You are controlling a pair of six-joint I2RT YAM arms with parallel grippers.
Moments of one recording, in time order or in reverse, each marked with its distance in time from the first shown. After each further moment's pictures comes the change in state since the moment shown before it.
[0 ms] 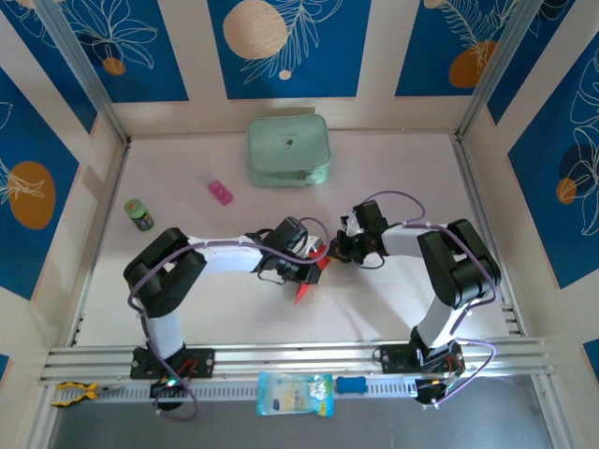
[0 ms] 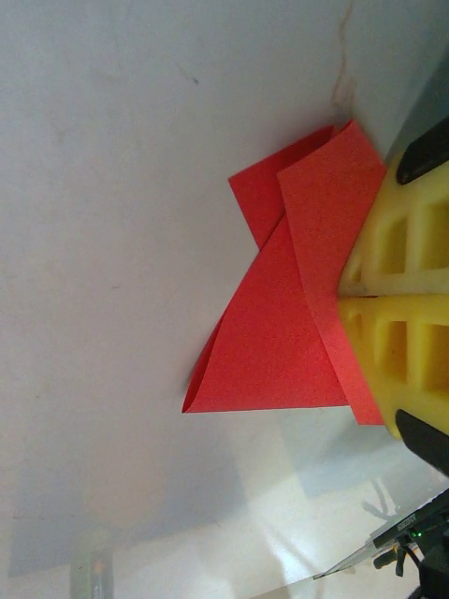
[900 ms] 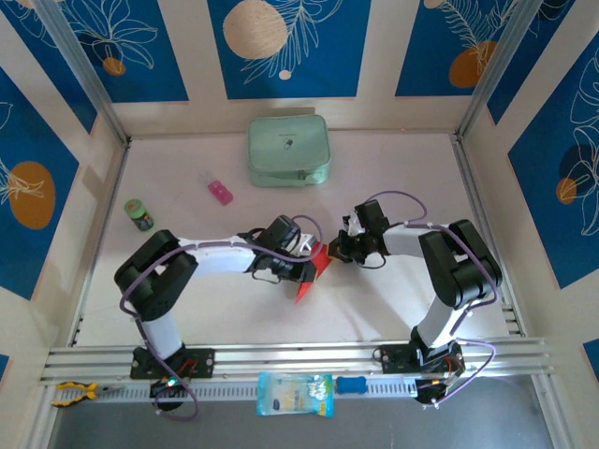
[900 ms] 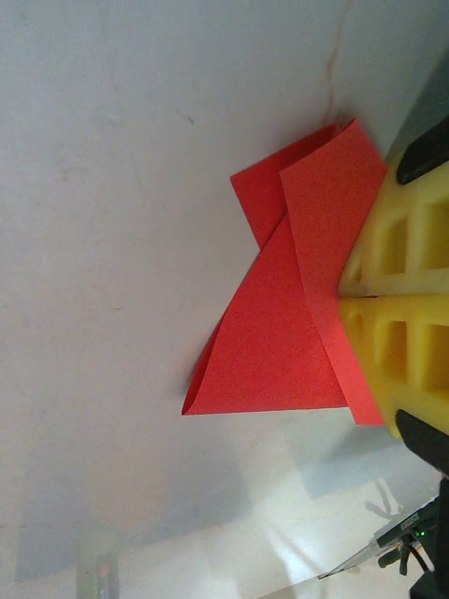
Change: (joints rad) left arm 0.044 -0.052 -0.038 0.013 -0.001 -0.002; right arm -0.011 -0.006 0.000 -0.017 0.002 0.000
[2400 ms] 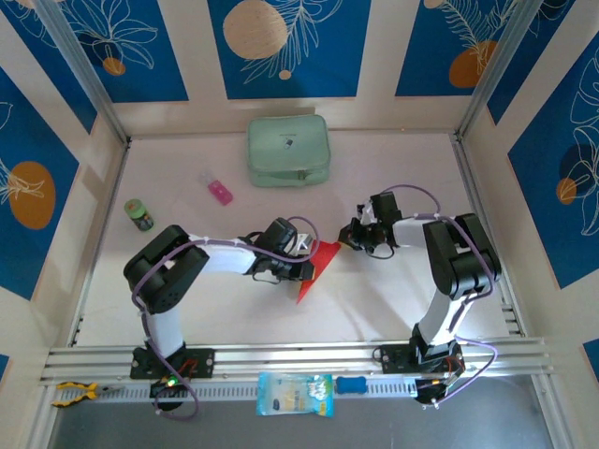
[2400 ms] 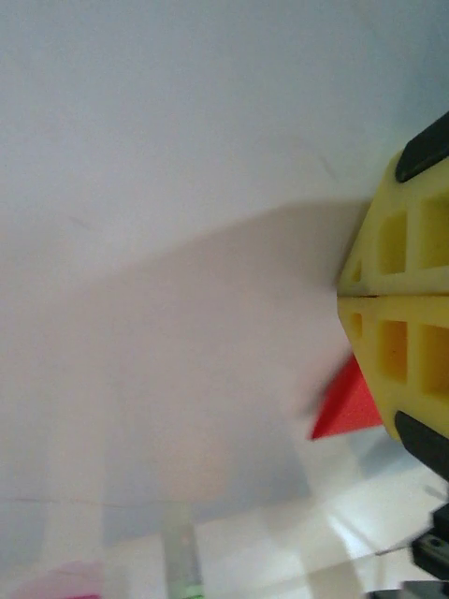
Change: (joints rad) left arm 0.014 0.069 -0.065 0.171 0.003 -0.081; right arm -0.137 0.065 0.054 0.063 -0.019 -0.017
